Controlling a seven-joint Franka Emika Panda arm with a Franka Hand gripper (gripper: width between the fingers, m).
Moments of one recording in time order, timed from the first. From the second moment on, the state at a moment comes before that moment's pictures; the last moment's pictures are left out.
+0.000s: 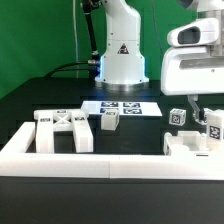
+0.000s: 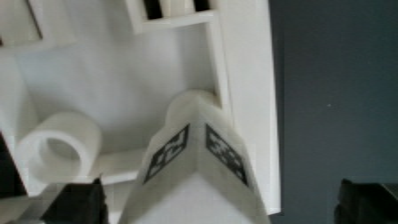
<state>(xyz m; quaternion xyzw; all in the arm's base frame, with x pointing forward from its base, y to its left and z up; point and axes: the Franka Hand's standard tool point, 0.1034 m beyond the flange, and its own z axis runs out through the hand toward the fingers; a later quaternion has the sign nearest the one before) 0.618 0.130 0.080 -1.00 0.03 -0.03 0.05</state>
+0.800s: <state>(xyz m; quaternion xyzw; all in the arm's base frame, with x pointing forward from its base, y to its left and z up) 0.619 0.125 0.079 -0.99 -0.14 -0.03 0.03</state>
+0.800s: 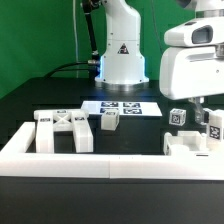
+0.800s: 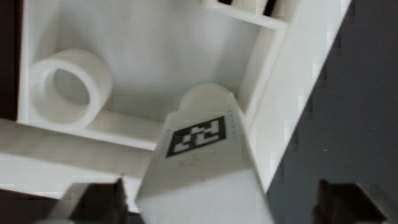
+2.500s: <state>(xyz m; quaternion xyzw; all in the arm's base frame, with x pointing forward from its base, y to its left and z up) 0.620 0.131 0.080 -0.95 0.30 -0.01 0.05</state>
